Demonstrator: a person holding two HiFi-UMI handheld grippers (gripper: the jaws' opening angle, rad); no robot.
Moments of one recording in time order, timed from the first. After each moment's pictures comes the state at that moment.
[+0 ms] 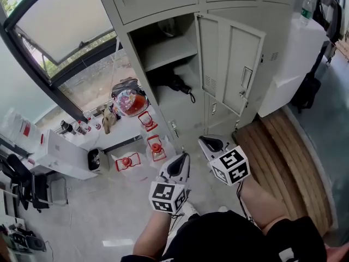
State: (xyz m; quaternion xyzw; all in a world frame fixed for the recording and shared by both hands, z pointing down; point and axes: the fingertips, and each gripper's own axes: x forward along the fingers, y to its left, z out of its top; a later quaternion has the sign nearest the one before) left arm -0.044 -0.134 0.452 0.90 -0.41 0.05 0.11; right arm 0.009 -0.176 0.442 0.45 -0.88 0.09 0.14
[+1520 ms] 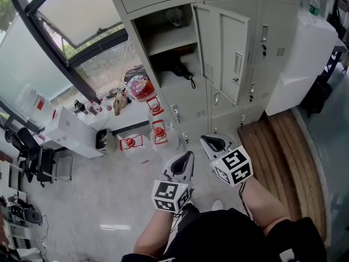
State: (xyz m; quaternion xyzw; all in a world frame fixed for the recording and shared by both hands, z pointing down) left arm 0.014 -0.045 0.453 0.88 -0.47 0.06 0.10; right arm 0.051 -0.091 0.448 0.38 -0.91 0.07 0.13
